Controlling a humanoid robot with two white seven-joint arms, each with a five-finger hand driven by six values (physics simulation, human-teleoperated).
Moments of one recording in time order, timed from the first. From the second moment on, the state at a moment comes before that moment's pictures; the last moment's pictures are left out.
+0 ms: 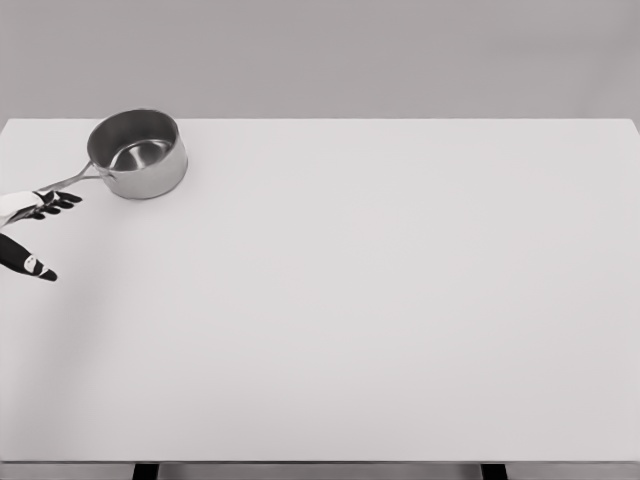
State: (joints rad) left arm -0.30 1.02 -0.33 -1.62 0.06 0.35 -0.61; right arm 0.01 0.00 -0.30 0.05 0.25 -0.01 0.09
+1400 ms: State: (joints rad) left arm -0.44 0.90 -0.33 -1.41 -0.10 0.35 -0.61; right arm 0.01 0.00 -0.30 0.05 0.25 -0.01 0.09
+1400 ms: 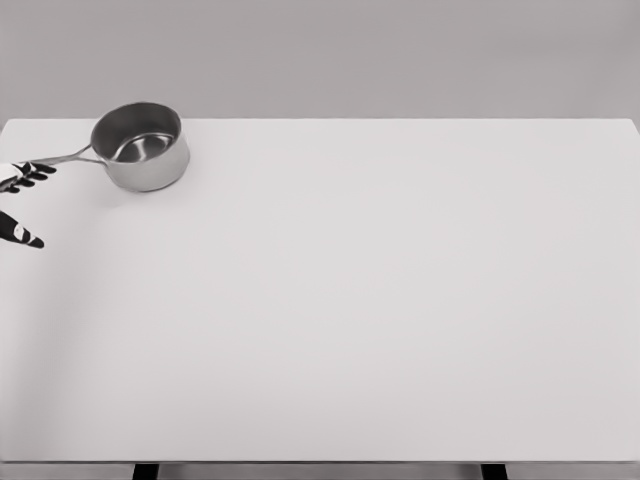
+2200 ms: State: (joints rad) left arm -0.51 0.83 -0.34 -1.32 -0.16 0.35 -0.61; right arm 0.01 0.00 -0.30 0.05 0.25 -0.01 0.09
